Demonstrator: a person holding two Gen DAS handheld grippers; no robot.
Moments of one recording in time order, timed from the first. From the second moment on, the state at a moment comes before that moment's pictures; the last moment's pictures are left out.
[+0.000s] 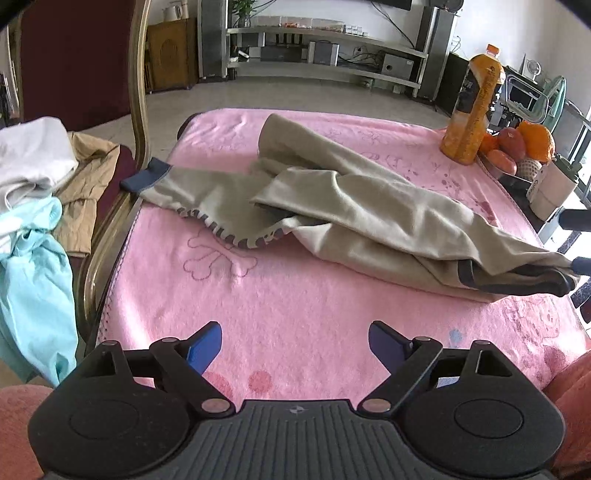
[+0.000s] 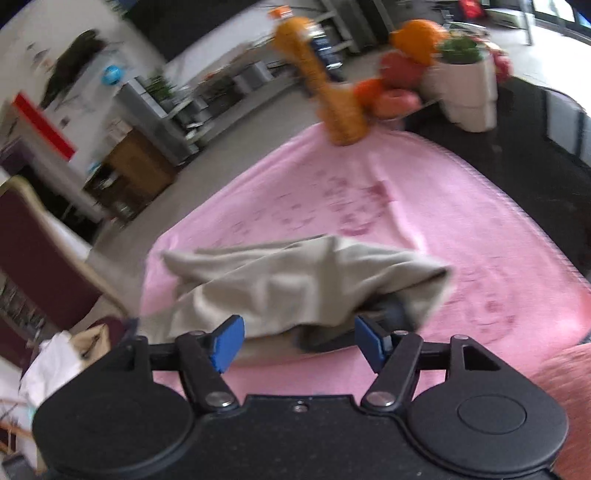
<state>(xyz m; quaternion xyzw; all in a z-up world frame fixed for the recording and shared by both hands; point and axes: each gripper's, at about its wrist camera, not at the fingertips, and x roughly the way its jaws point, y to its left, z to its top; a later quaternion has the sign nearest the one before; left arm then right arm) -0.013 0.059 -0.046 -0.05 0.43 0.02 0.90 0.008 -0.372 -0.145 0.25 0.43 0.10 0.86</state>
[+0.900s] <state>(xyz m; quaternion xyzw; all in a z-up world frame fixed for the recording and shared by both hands) -0.015 0.086 -0.052 -0.09 0.44 0.03 0.89 0.000 -0.295 -0.152 0.19 0.47 0.14 0.85</state>
